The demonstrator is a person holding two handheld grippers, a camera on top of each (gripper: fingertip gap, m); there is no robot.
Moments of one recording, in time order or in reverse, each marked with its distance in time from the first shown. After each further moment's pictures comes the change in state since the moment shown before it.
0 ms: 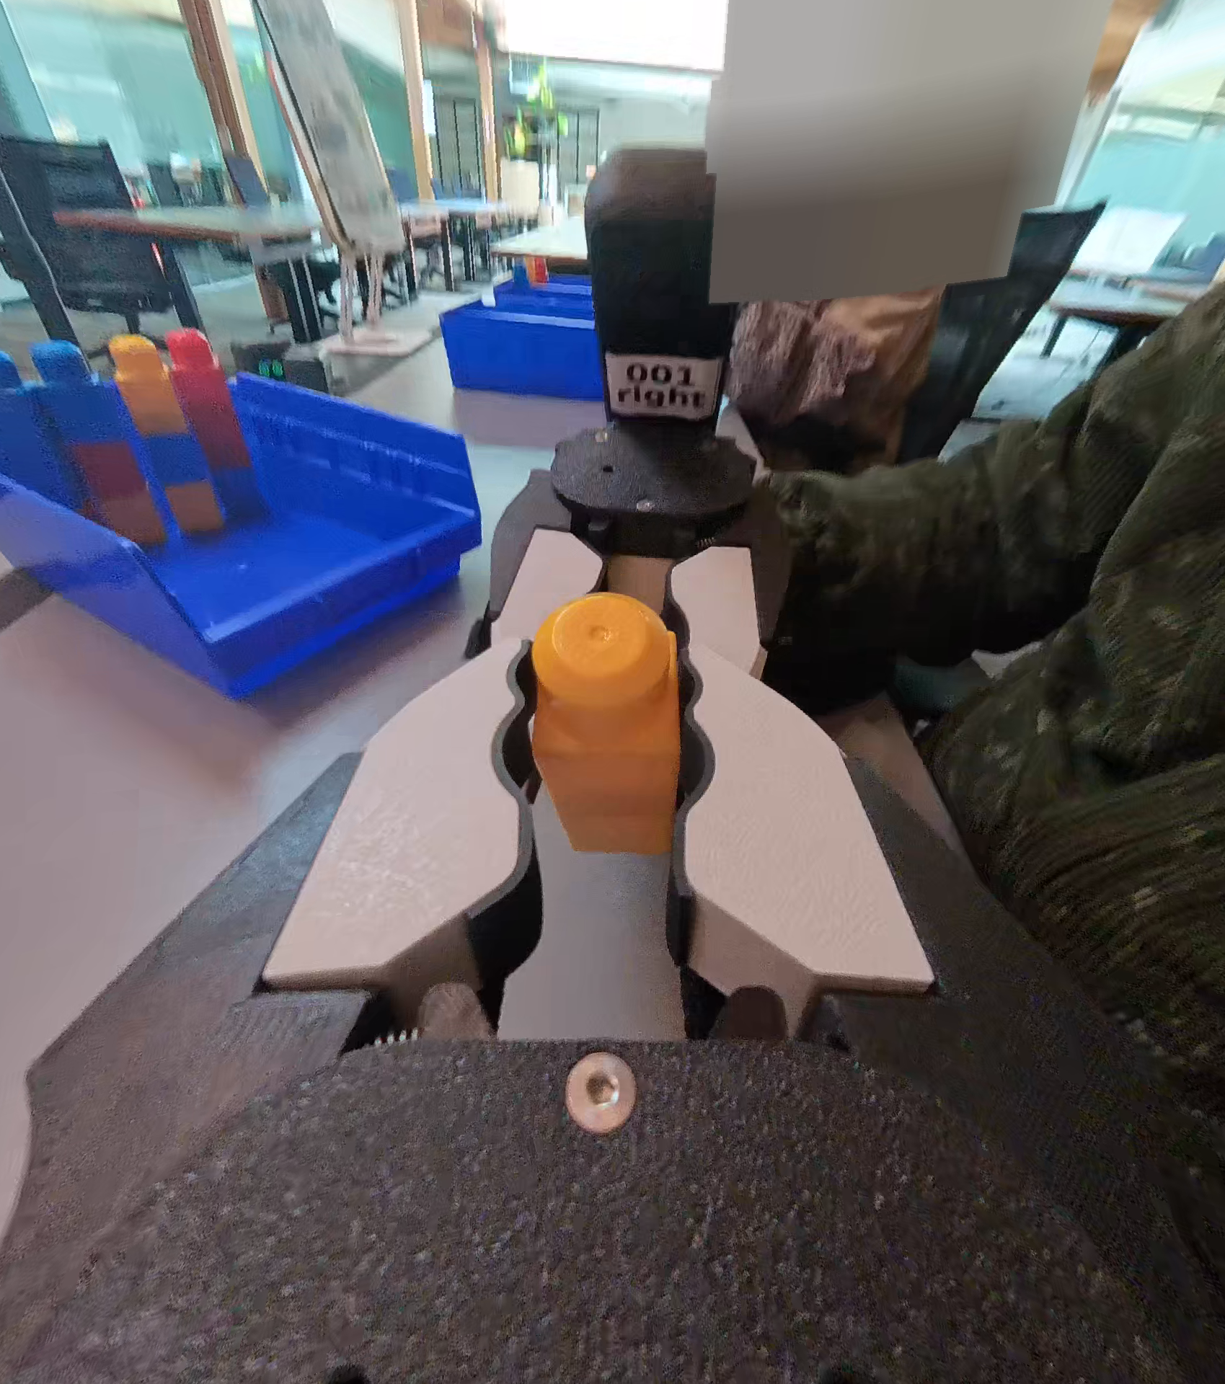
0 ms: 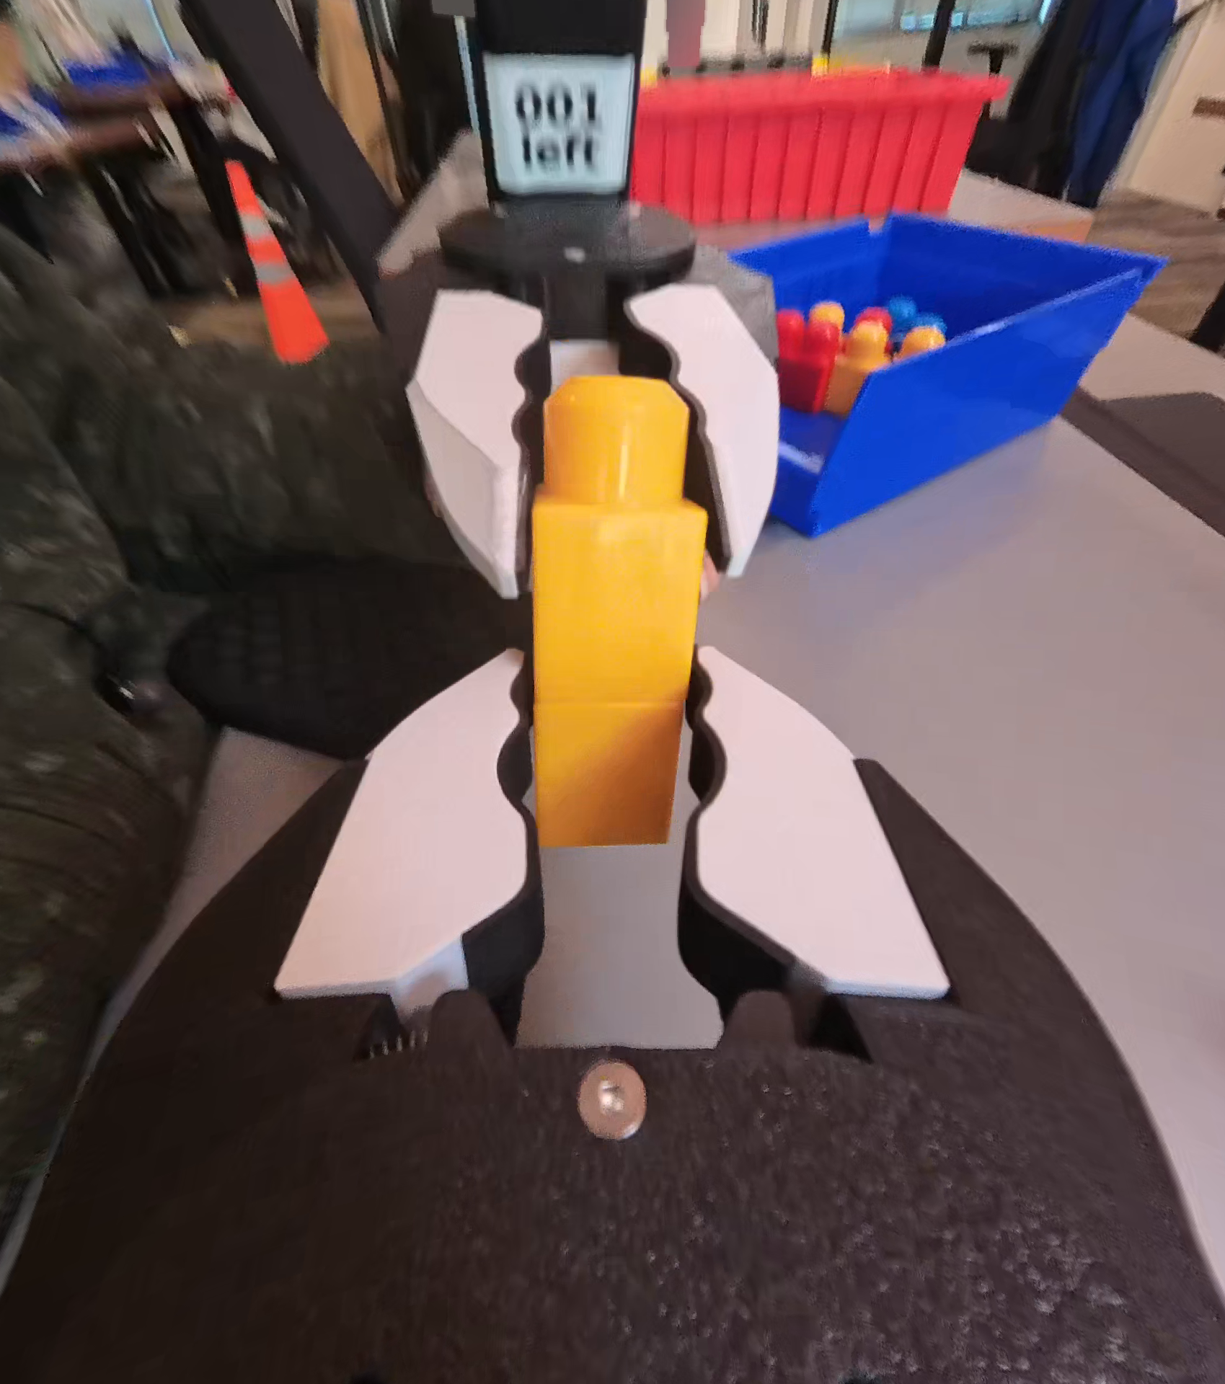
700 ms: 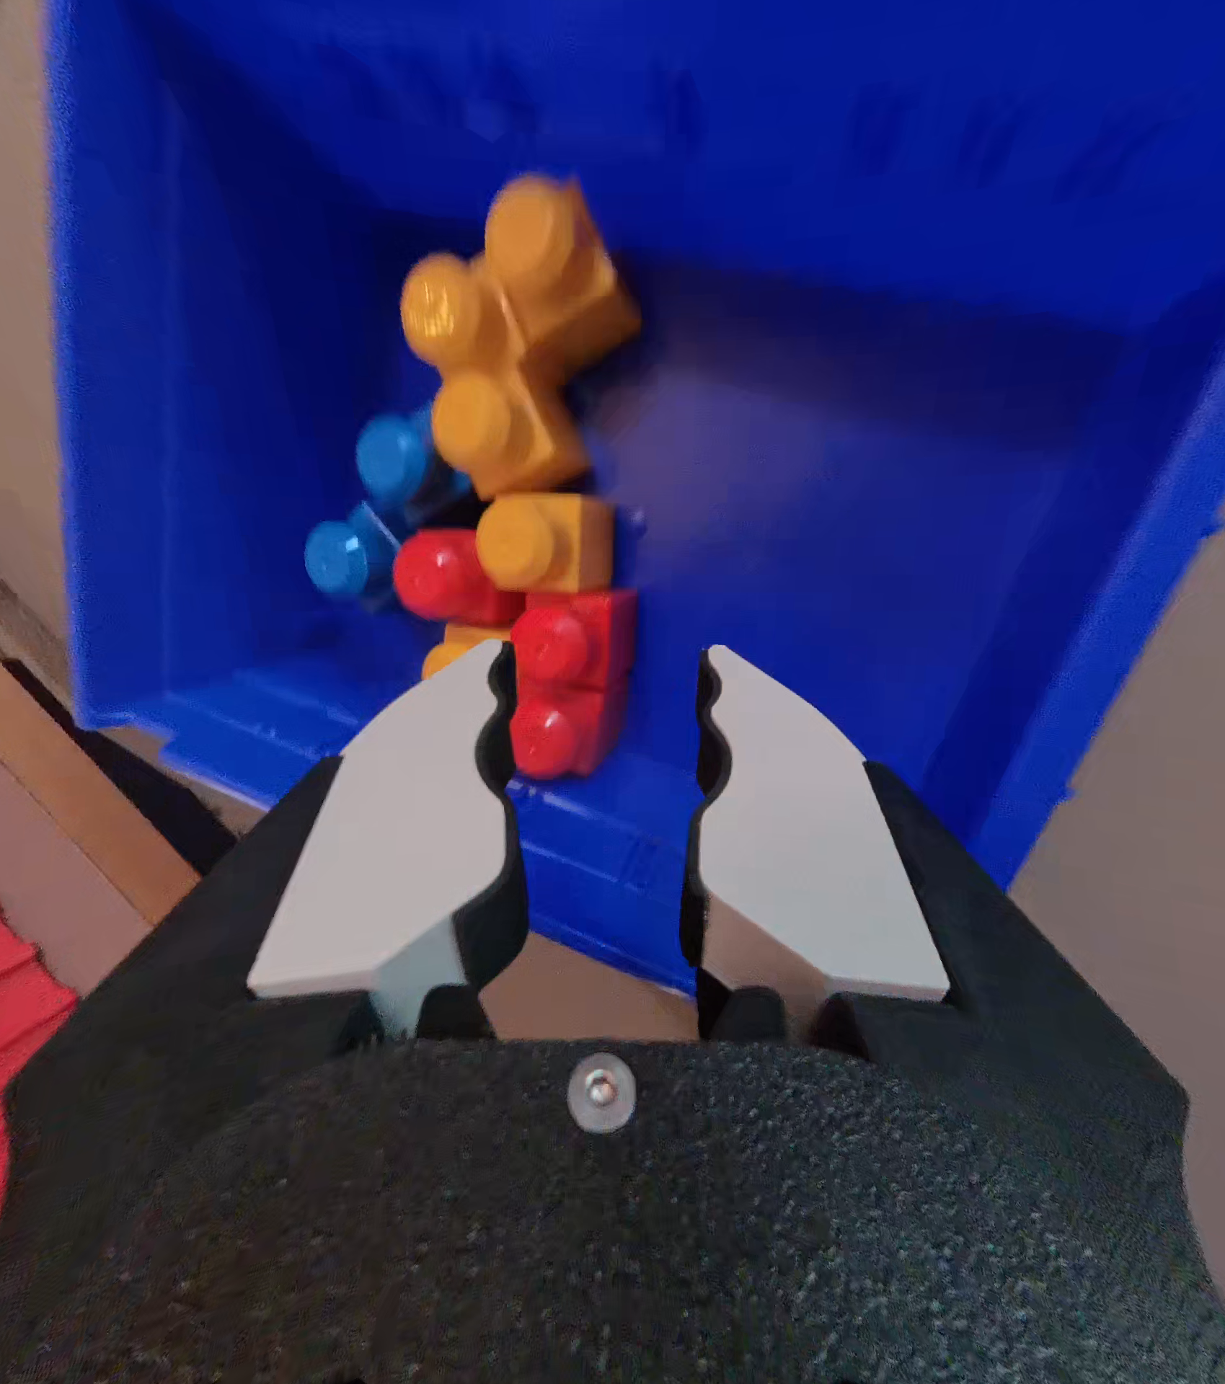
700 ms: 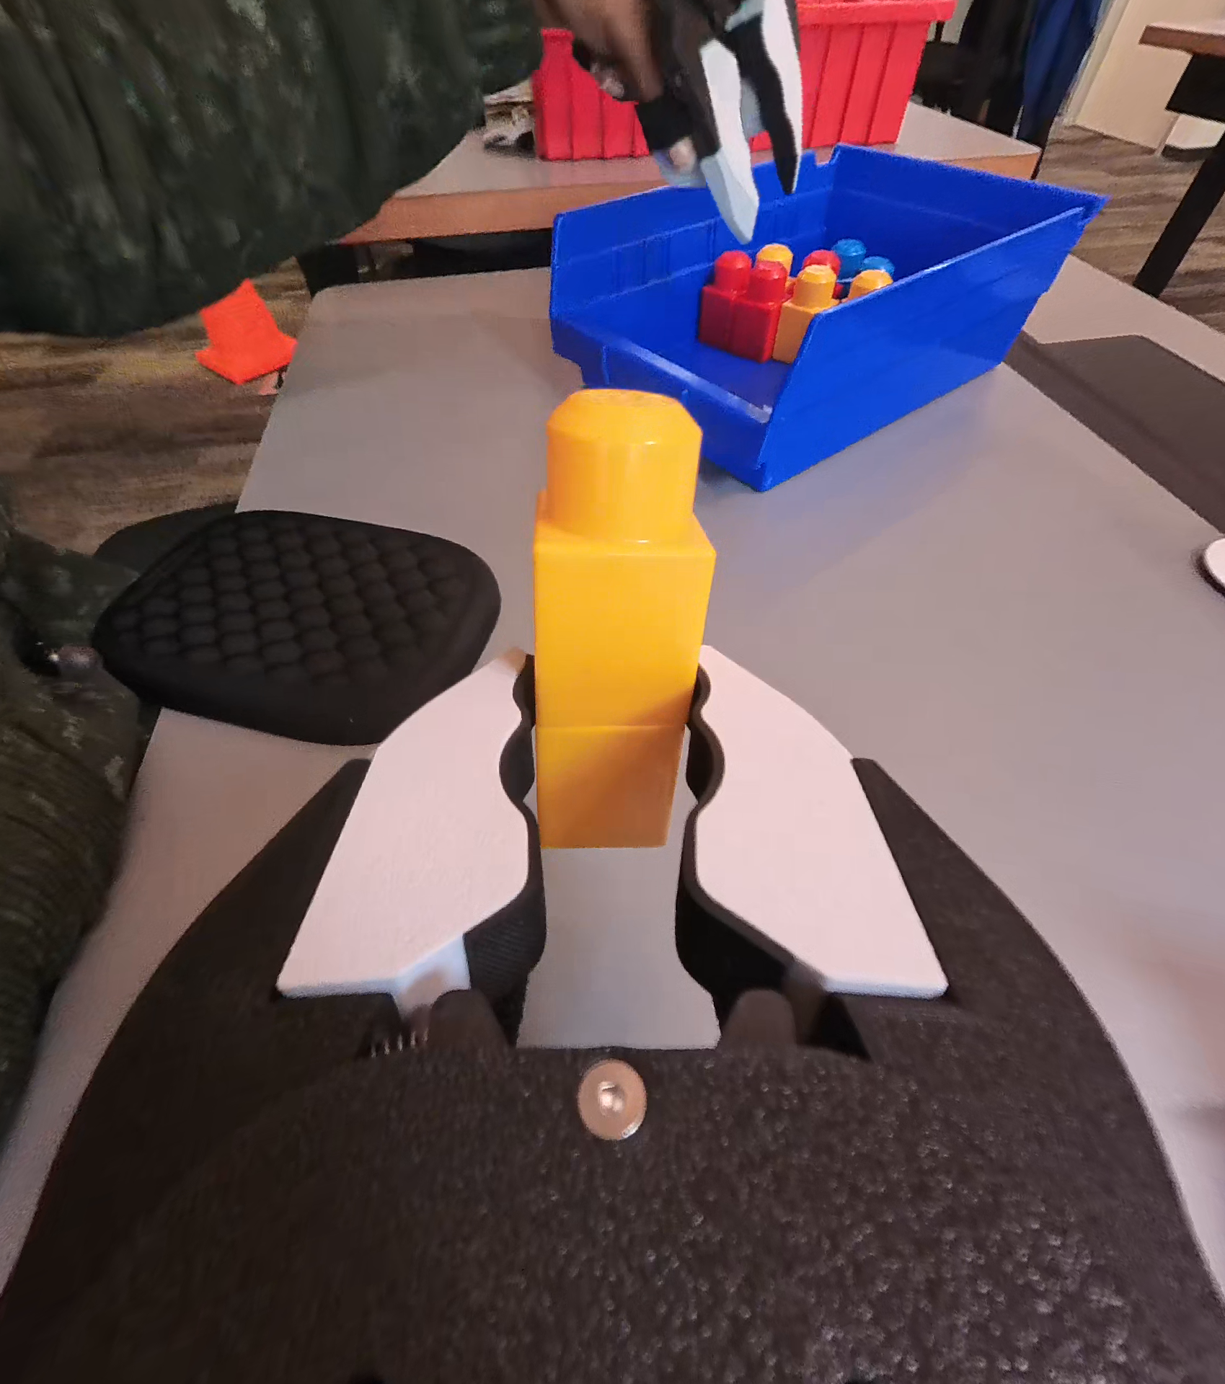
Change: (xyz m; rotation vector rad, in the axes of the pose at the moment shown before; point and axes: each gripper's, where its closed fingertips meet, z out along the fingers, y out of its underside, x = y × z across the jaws) left arm -0.189 0.089 -0.357 -1.147 -0.823 -0.211; right arm 0.016 0.008 -0.003 -0.054 0.064 0.010
